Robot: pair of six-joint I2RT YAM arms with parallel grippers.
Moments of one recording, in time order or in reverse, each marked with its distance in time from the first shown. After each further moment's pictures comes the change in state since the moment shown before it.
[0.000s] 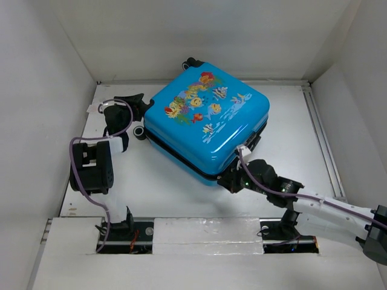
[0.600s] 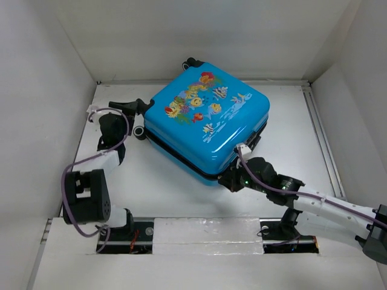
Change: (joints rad) left arm 0.000 -0.356 -0.170 -0.254 -0.208 0.246; right arm 0.003 0.010 0.052 -0.079 0.022 0.014
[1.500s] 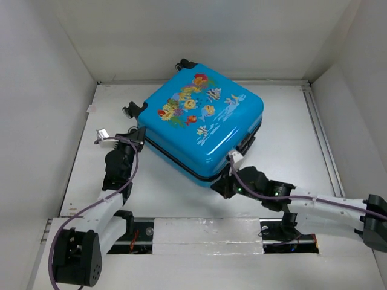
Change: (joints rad) left arm -0.209 -0.453 -0.427 0.233 -0.077 0.058; right arm 0.079 0.049 -0.071 0.152 0.082 0.013
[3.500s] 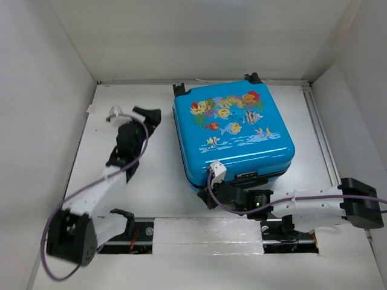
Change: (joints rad) left arm -0.180 0.114 0.308 -0.434 -0.191 0.138; right arm 0.379 0.266 0.125 0.113 0.376 0.029
